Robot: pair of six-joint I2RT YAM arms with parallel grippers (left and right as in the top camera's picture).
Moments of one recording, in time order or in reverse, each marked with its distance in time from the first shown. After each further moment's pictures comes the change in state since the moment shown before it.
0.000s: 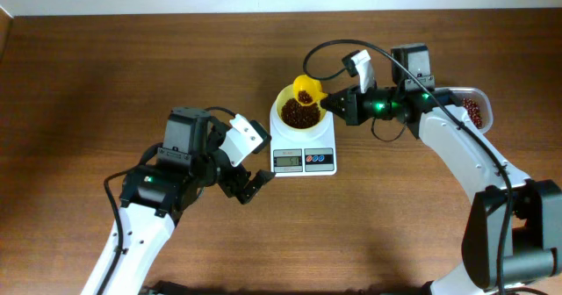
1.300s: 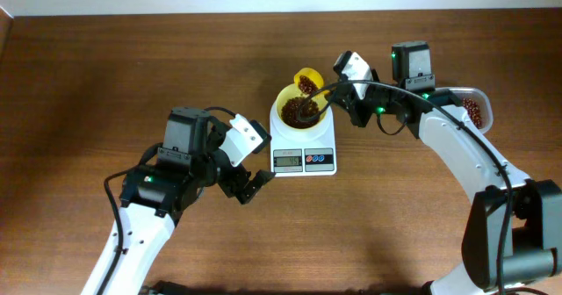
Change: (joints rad) left arm 0.000 0.000 0.000 0.000 0.000 0.000; right arm 0.000 0.000 0.000 0.050 0.114 -0.563
